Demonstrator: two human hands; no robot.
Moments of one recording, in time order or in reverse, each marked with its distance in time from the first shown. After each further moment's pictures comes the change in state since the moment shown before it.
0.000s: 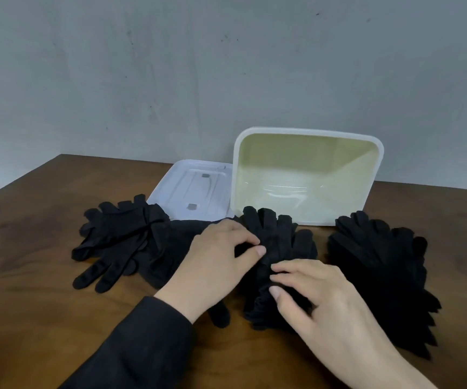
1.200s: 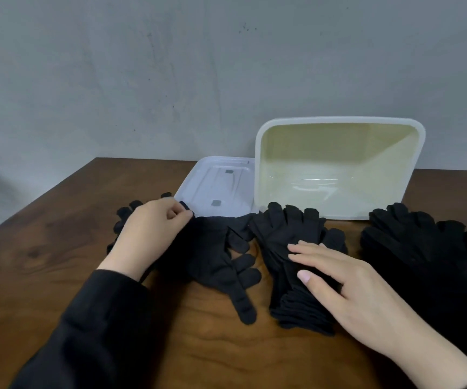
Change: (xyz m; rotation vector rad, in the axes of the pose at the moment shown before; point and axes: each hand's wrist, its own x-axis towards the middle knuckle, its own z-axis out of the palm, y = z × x) left_hand 0.005 -0.082 -0.082 0.109 0.235 -0.405; right_hand 0.023 0.028 0.009 0.267 -0.234 0.062
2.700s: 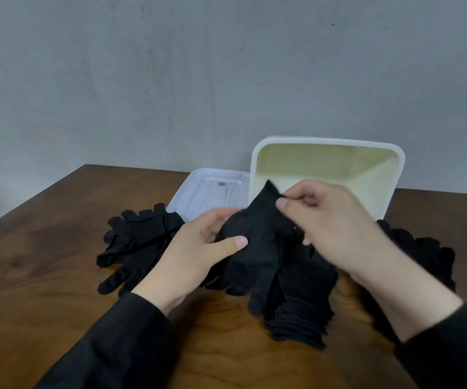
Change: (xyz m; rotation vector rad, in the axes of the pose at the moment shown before) left_hand -0.049 0.055 0.019 -0.910 -0.319 0.226; right_hand 0.075 -0.071 -0.042 0.265 0.257 0.103
